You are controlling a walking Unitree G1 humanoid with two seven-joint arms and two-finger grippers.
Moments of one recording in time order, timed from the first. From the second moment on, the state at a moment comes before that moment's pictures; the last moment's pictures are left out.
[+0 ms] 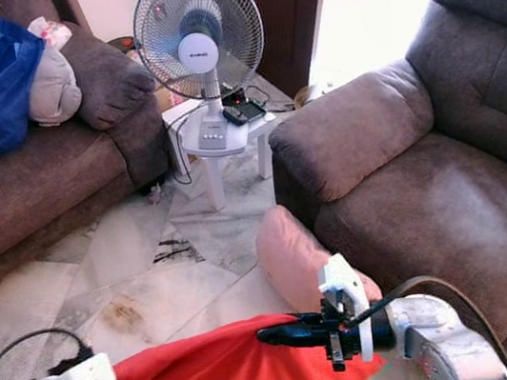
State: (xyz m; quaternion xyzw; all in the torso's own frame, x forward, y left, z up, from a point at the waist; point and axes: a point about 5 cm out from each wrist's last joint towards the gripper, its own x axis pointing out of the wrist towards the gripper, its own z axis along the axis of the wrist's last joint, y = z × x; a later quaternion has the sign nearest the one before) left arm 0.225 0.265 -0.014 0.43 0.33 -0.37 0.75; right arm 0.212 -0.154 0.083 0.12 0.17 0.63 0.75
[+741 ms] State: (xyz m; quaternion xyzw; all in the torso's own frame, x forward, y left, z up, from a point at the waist) left arm 0.233 0.255 -0.021 0.41 0.35 -0.36 0.76; right arm 0.205 -0.160 0.092 0.12 0.17 0.64 0.74
